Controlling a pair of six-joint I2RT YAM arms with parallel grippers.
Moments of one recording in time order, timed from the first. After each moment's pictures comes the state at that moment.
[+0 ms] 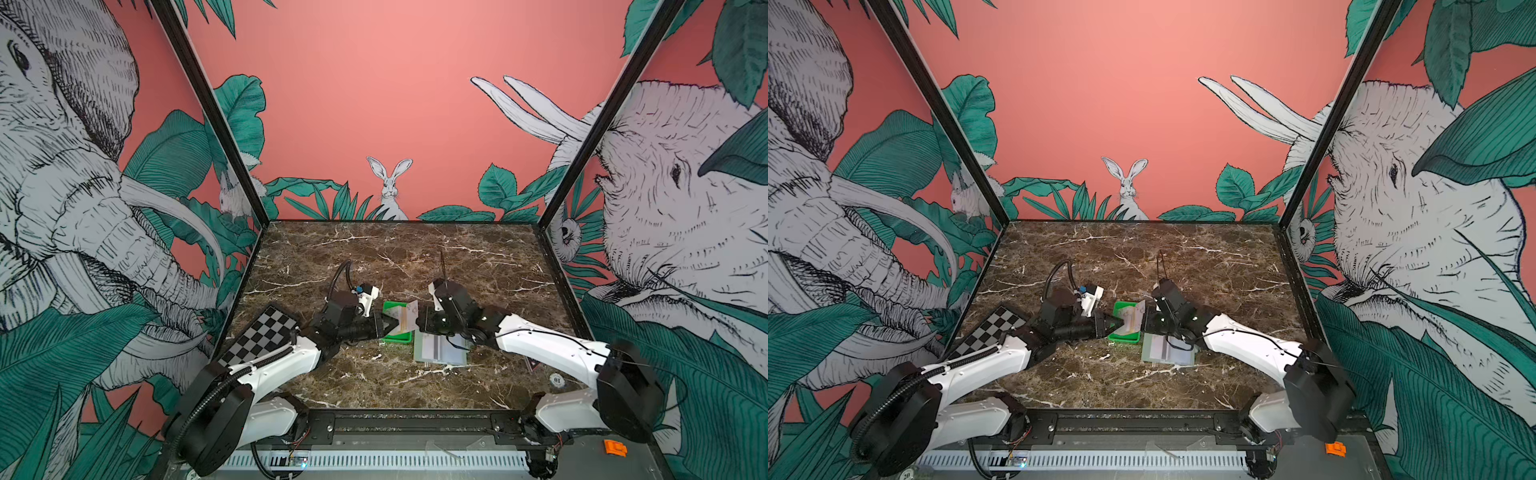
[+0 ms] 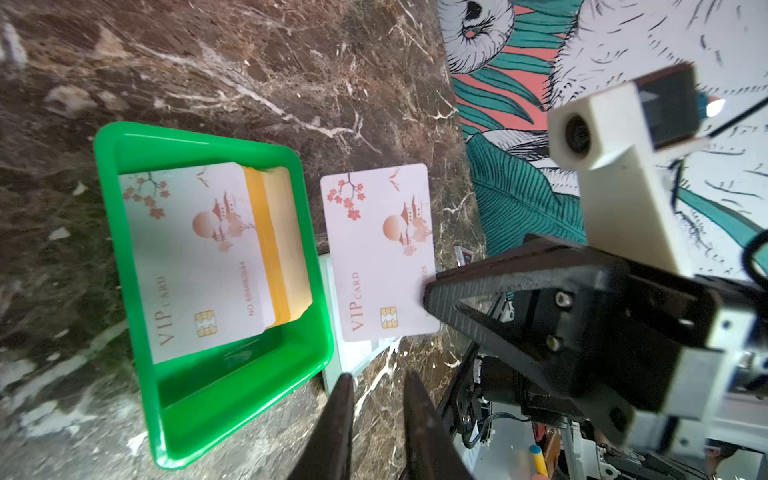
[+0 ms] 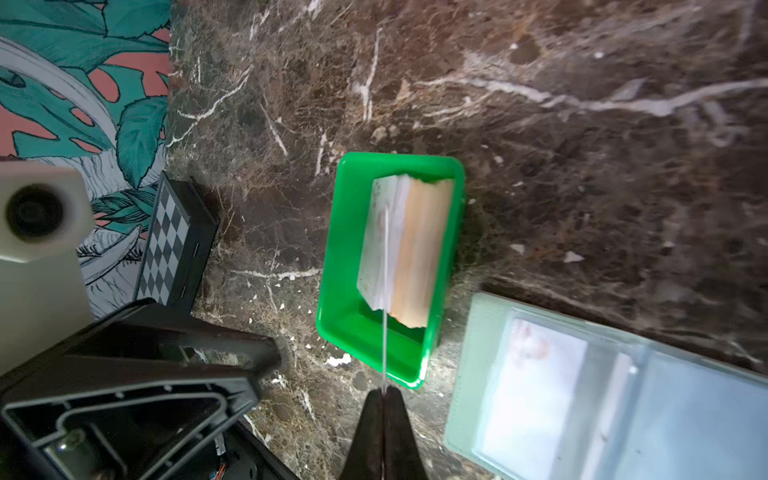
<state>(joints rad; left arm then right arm) -0.63 1.20 0.47 0.22 0.54 -0.81 0.79 1.34 0.83 -0.28 -0.14 0.84</state>
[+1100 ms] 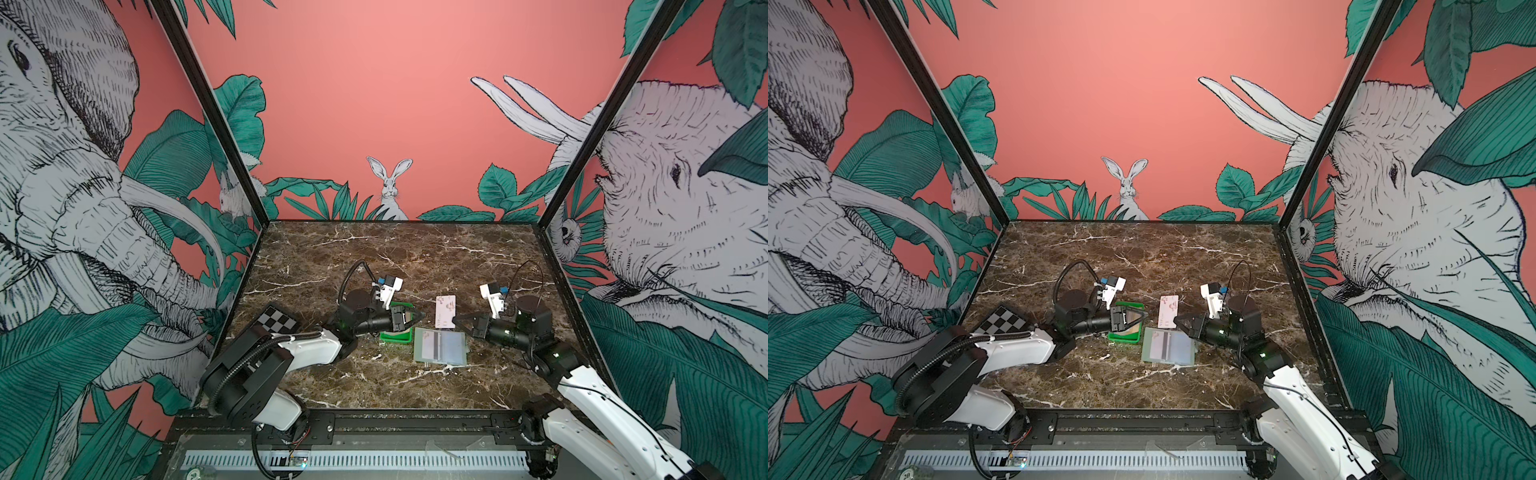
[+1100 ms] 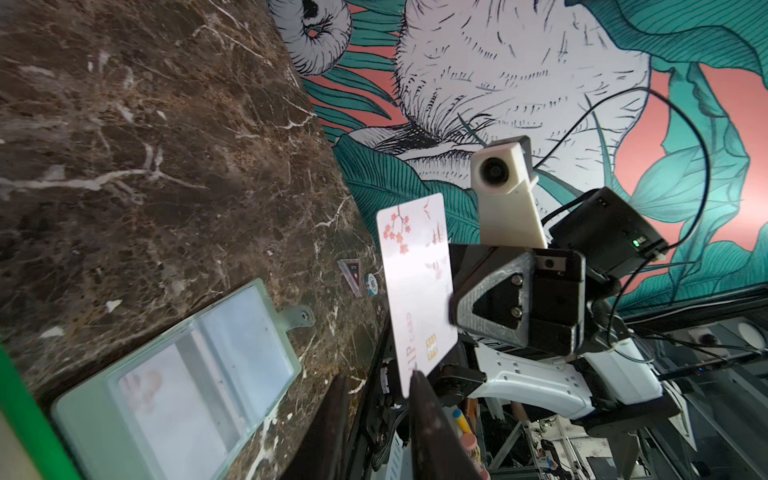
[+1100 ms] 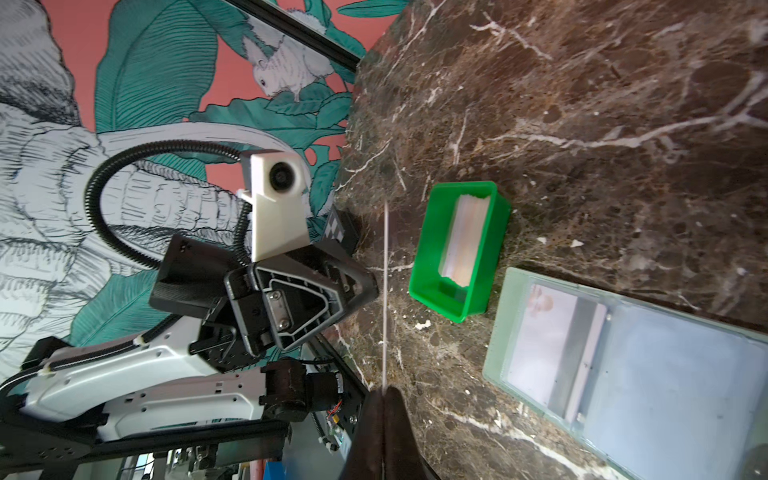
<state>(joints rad) -0.73 1.47 0.53 0.82 0.71 -1.00 0.41 0.75 0.50 -0.17 -0.66 0.86</state>
